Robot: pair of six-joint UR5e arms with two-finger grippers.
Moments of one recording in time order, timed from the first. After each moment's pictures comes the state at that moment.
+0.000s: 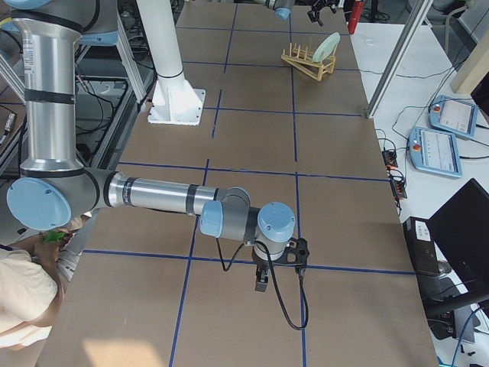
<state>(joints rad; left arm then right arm) -1.12 -2.09 -1.17 -3.02 -1.98 -2.31 1.62 -1.62 1.56 -1.62 2.32 -0.02</state>
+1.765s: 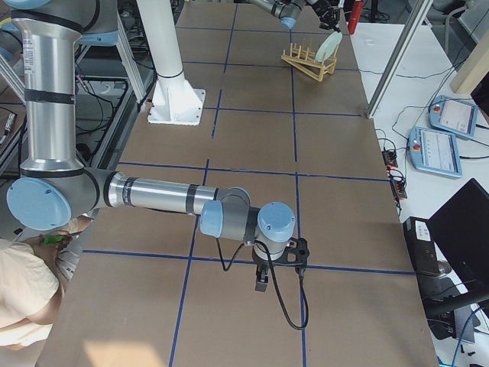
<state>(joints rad) -1.10 -2.19 -1.10 -3.00 -1.94 -2.30 1.62 -1.62 1.56 -1.62 2.32 -0.02</state>
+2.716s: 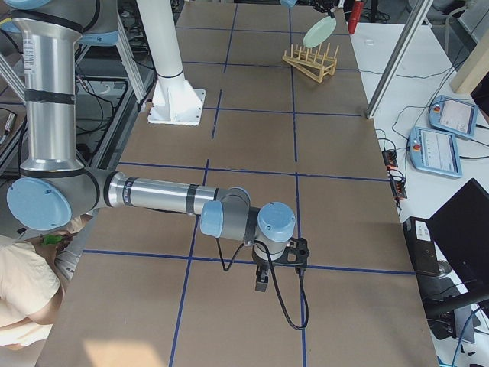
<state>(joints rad) -1.14 -2.23 -1.47 -2.43 -2.24 -2.16 1.62 -1.62 1.56 -1.62 2.32 -0.02</state>
